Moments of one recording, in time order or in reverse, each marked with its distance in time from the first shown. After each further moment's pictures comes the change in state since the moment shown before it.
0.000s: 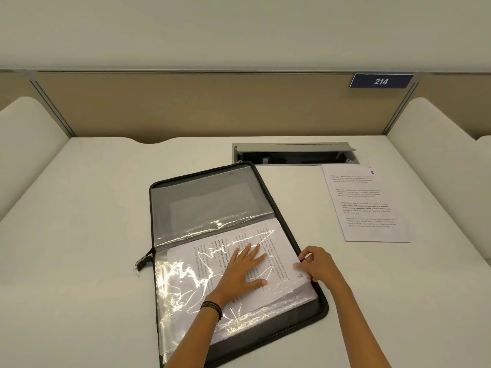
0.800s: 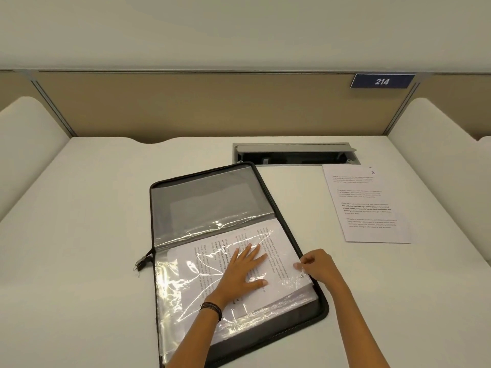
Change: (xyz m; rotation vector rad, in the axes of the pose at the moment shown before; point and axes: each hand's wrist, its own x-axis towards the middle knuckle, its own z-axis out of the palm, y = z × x) left_hand -0.001 0.002 -0.002 -0.027 -0.005 -0.017; right_hand -0.003 -0.001 0.001 -0.005 0.027 -0.022
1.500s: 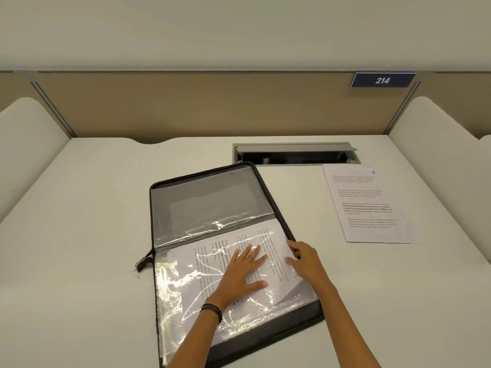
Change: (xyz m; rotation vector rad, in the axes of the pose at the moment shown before) left_hand 0.000 -0.002 0.002 0.027 0.001 -0.004; right_hand 0.011 -0.009 0.026 -0.007 0.017 -0.216
